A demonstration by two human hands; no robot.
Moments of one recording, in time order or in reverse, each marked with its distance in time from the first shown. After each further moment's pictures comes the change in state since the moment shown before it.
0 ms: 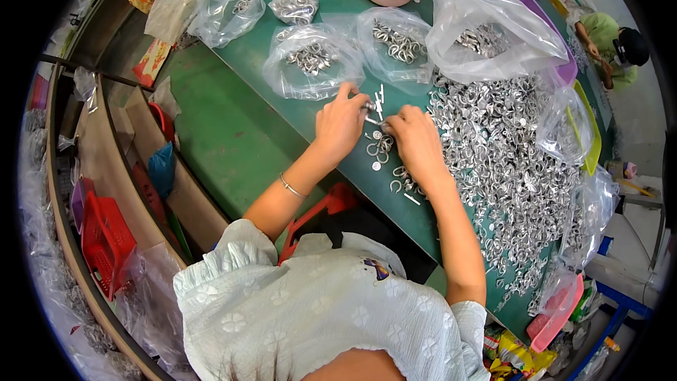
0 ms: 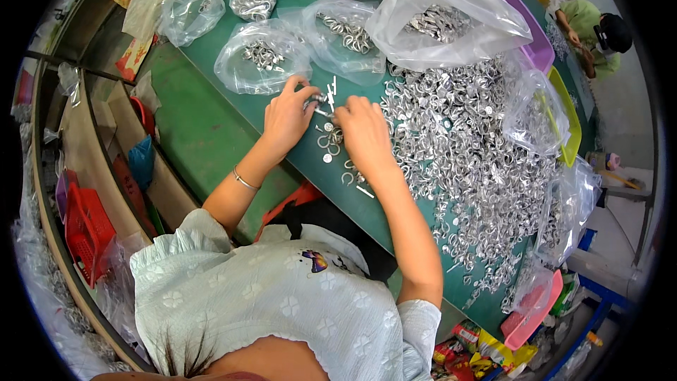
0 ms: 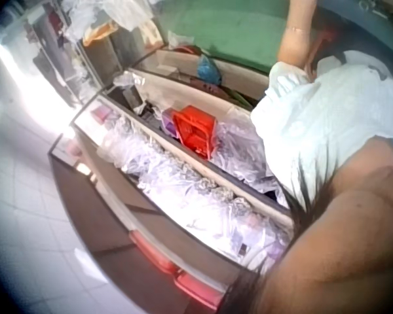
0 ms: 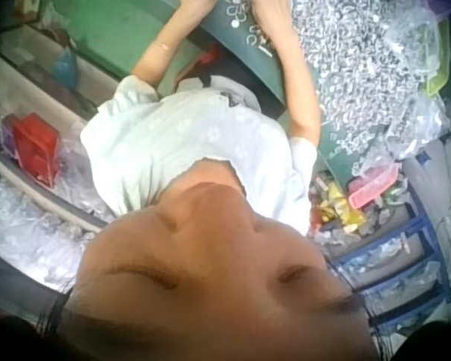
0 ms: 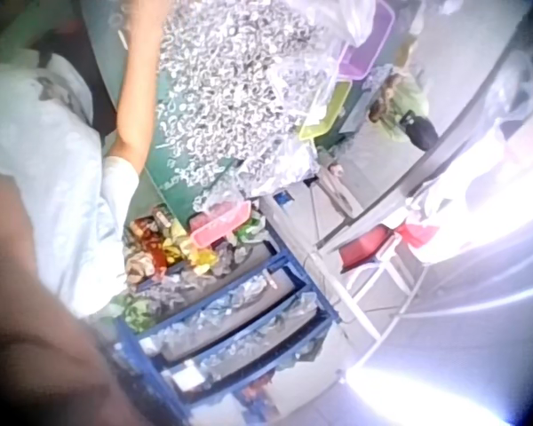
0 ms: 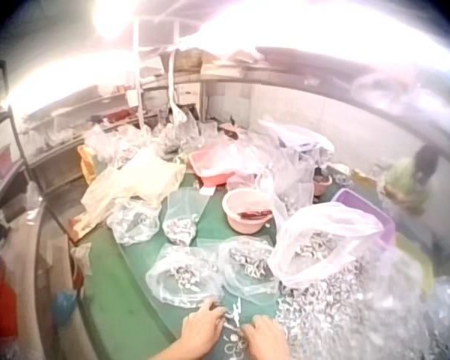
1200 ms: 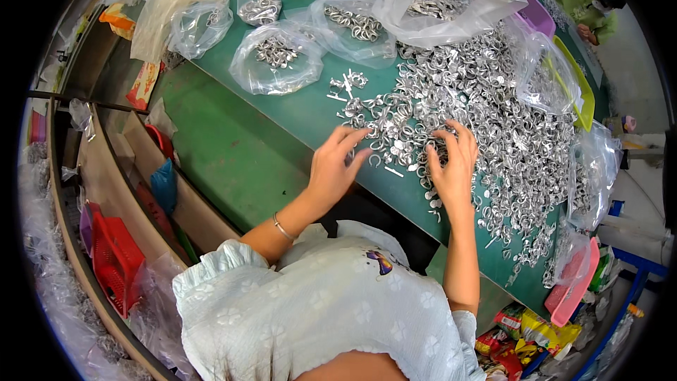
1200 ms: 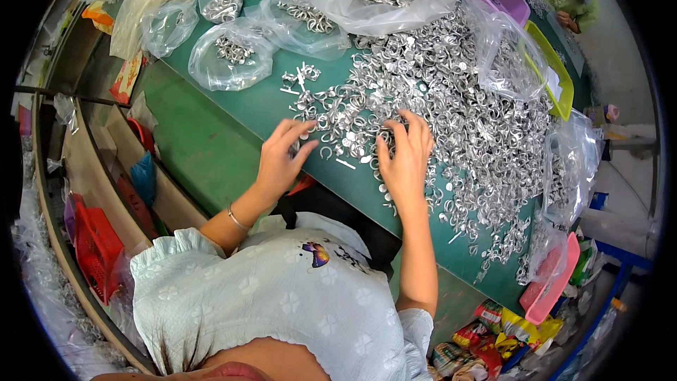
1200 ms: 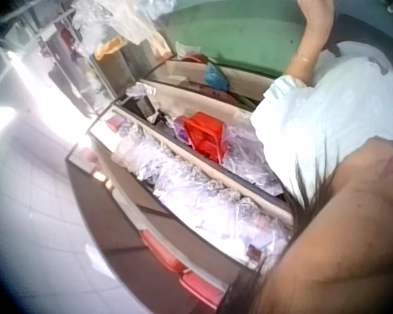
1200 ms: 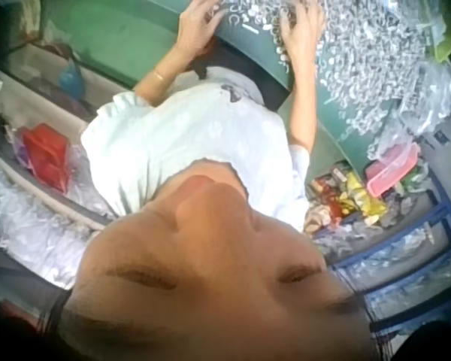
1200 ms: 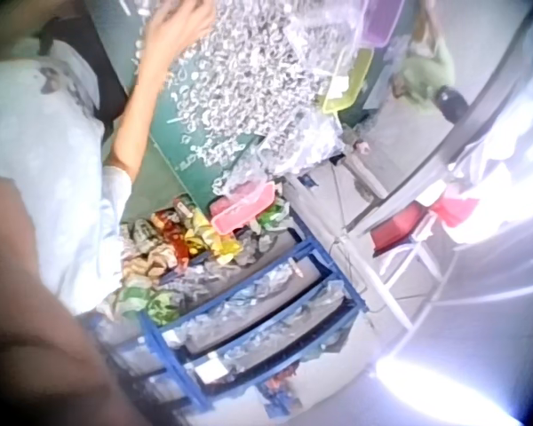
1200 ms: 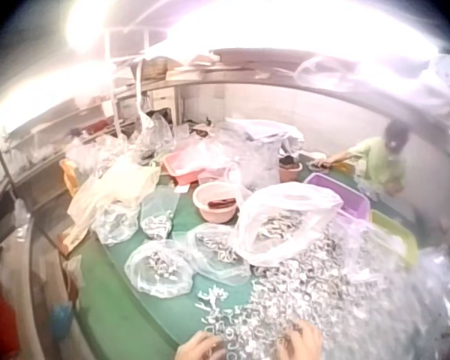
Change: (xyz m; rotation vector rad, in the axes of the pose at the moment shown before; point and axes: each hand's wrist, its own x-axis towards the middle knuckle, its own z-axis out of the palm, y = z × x) left_hand -0.081 0.058 -0.001 -0.422 -0.071 0.020; right_hand -0.117 0.015 -0.038 -0.034 0.273 0.413
